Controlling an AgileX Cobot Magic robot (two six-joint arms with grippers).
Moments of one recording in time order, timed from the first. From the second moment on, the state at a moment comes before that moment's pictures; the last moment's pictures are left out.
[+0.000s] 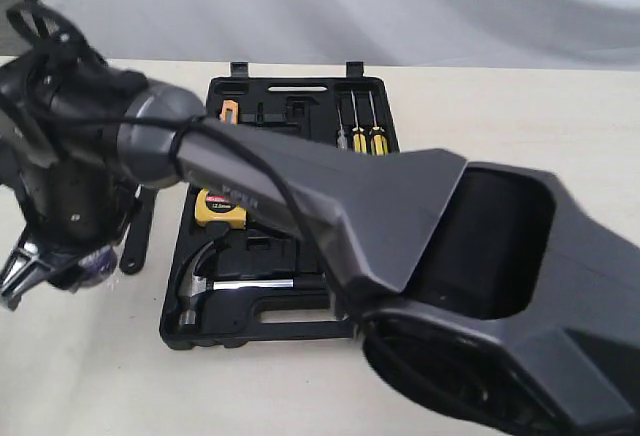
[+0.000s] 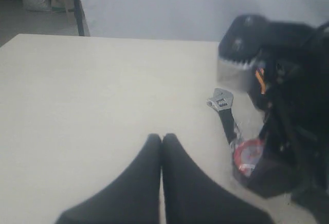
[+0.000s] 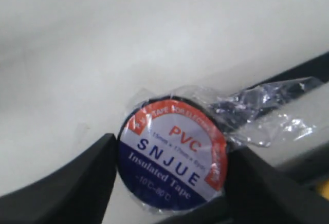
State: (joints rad) left arm -0.40 1.30 -0.96 0.82 0.66 -0.60; right arm 0.95 2.48 -2.35 -0.01 1.20 -0.10
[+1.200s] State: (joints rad) left arm -0.40 1.30 -0.96 0.82 0.66 -0.60; right arm 0.44 2.55 -2.36 -0.02 1.20 0.21
